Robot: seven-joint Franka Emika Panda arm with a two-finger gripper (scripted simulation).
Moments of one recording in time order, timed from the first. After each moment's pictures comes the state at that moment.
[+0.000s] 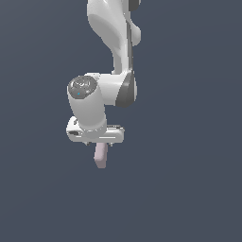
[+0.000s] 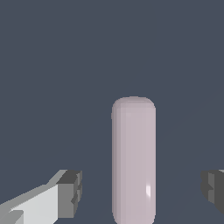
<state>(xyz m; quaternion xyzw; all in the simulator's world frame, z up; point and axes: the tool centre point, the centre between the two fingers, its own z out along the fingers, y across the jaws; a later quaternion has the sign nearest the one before) 0.057 -0.091 0.146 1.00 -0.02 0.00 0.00</state>
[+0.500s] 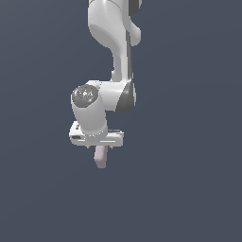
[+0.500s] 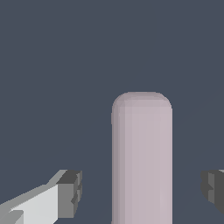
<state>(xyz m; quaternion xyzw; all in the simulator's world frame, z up) 0.057 -0.091 0.119 1.00 -0.02 0.00 0.00</state>
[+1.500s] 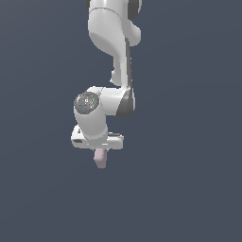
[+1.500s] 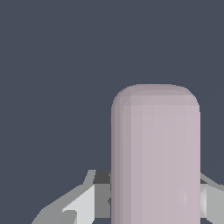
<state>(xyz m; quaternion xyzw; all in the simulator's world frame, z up) 0.058 -0.092 0.096 1.00 -0.02 0.00 0.00</state>
